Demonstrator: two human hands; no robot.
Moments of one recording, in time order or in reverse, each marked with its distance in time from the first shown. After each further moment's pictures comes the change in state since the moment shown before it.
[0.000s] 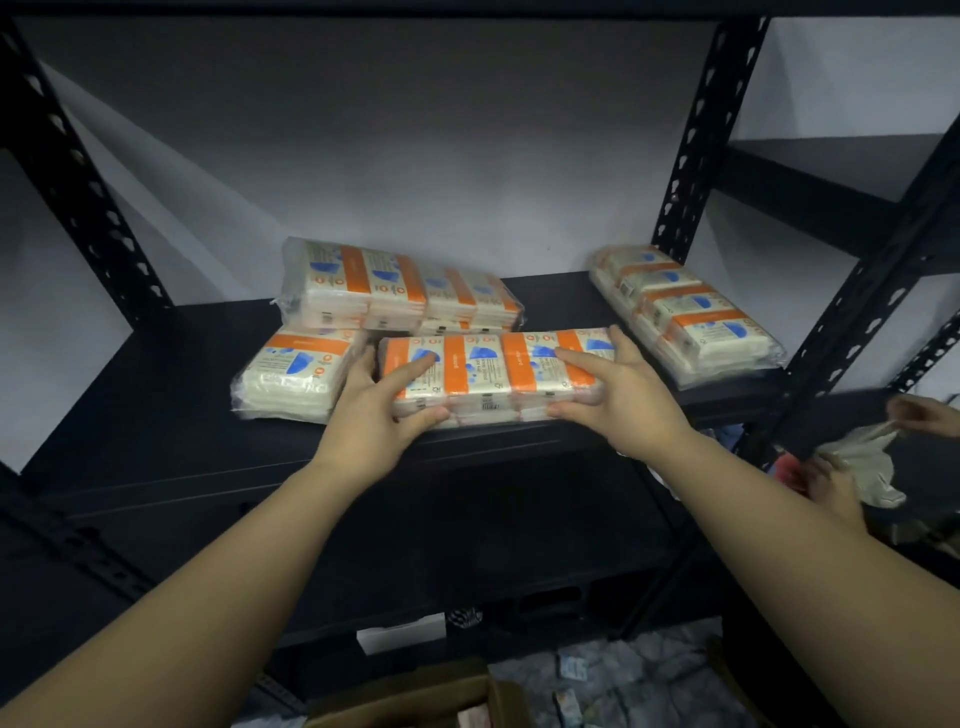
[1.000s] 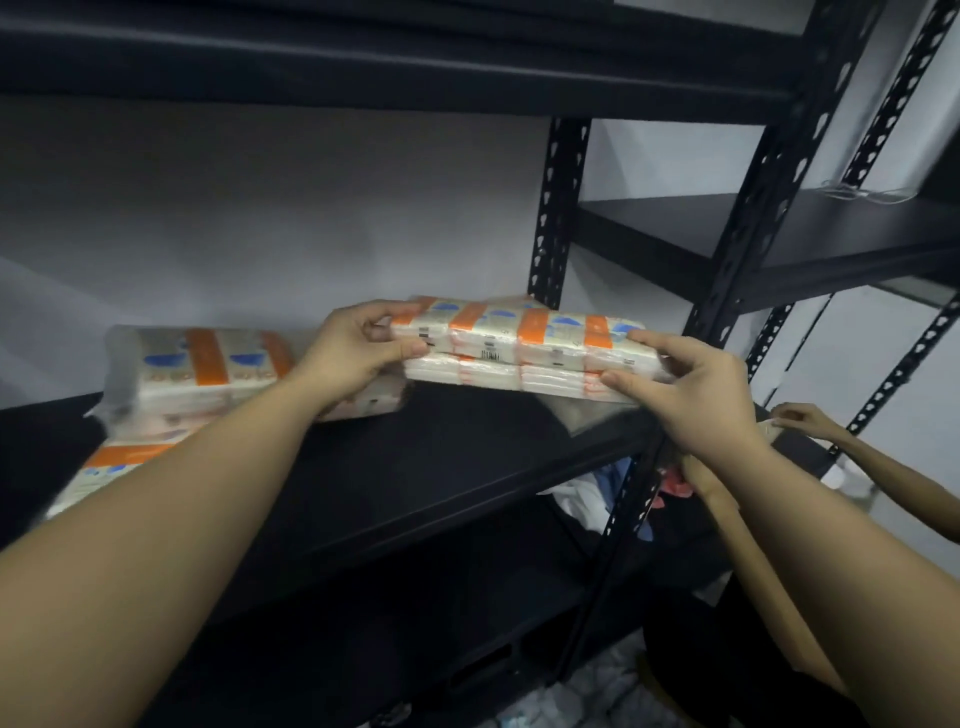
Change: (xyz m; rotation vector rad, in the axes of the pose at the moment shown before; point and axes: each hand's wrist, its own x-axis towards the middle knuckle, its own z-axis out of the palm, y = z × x) left_hand 0.166 0.095 0.025 -0.686 -0.245 0.199; right_hand -0.036 0.066 -0.121 0.310 0.592 0.133
